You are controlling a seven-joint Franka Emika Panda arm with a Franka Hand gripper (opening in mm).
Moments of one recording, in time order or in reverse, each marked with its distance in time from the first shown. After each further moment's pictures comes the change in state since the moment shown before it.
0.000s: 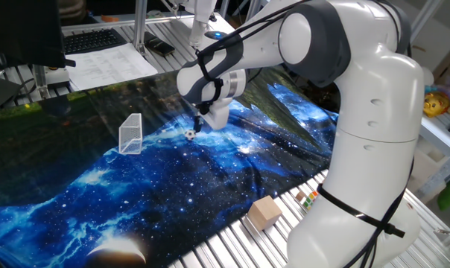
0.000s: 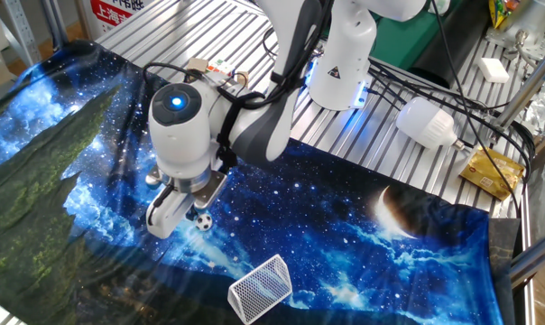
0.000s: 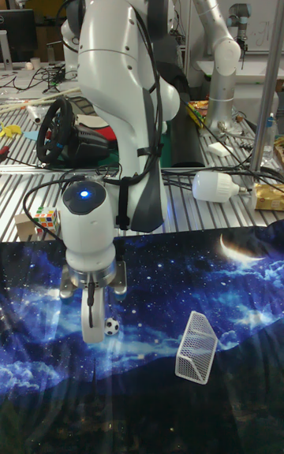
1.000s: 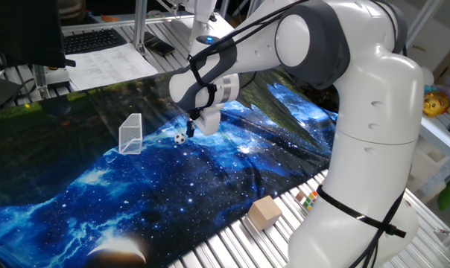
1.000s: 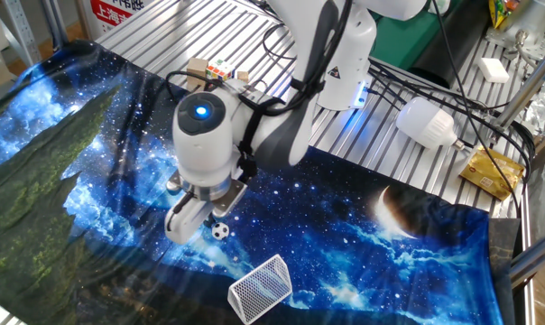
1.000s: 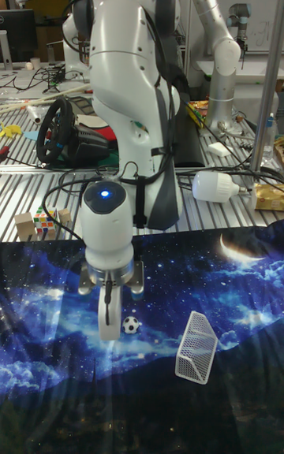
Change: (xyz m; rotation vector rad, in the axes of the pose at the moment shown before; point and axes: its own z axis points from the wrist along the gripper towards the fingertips) arm 0.040 -0.007 0.006 -0.006 0.008 0.062
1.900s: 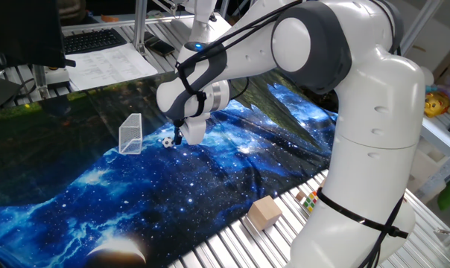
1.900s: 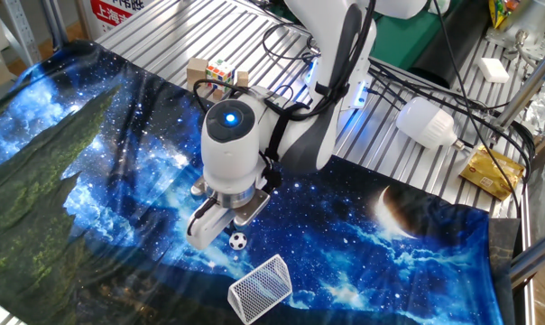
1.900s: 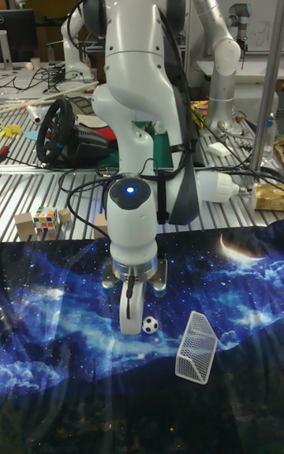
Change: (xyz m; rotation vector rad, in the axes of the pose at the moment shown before) arm 0.040 -0.010 0.003 -0.010 0.024 0.095
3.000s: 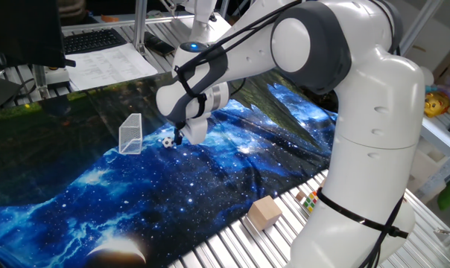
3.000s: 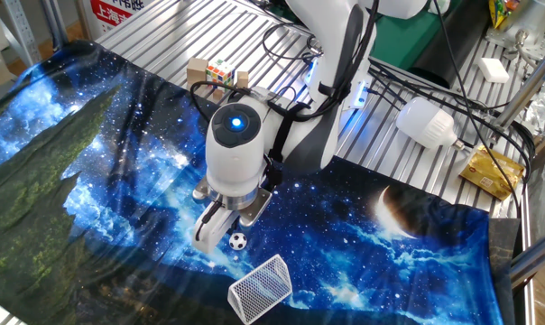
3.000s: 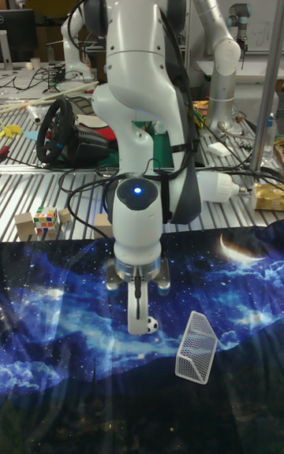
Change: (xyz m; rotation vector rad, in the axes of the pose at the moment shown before) arm 0.001 -0.001 0.000 0.007 -0.037 -0.112
